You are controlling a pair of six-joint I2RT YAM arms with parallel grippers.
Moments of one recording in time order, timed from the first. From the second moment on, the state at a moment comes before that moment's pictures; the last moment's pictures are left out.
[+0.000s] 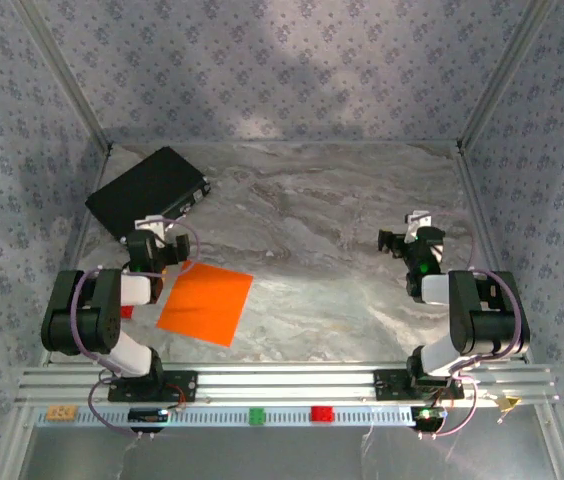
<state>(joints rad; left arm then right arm) 0.01 1.53 0.38 0.65 -0.07 -0.04 -0.04 1.51 0.38 0.68 0.00 -0.02</state>
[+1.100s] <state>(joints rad) 0.01 1.53 0.38 0.69 -0.07 -0.04 -0.04 1.51 0.38 0.69 -0.02 -0.02</state>
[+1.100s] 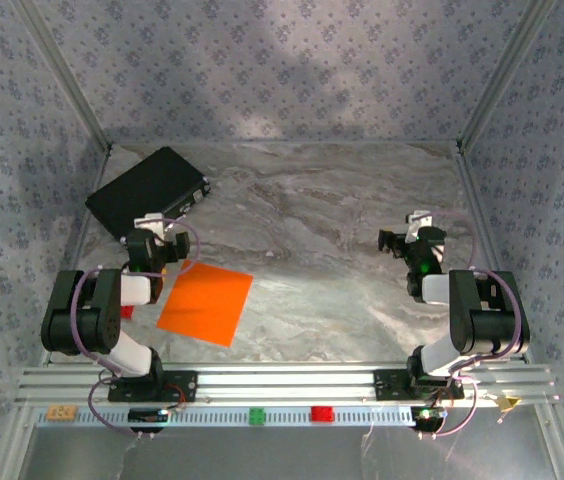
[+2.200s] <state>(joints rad) -0.26 0.87 0.51 -0.29 0.17 -0.66 0.17 1.10 0.65 -0.14 -0.38 0.61</state>
